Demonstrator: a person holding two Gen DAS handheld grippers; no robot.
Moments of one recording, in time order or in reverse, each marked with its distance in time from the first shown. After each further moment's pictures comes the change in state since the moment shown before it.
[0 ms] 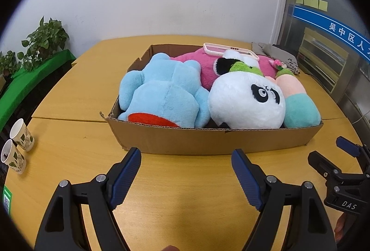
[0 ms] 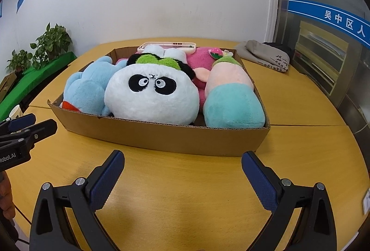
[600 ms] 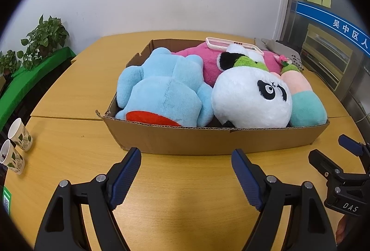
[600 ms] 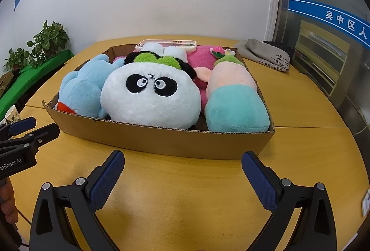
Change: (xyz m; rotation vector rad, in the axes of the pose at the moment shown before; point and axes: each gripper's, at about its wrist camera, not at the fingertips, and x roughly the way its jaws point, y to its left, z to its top) left arm 0.015 0.001 0.003 0.008 0.027 0.008; right arm 0.012 0.006 0.005 -0.004 0.021 -0.011
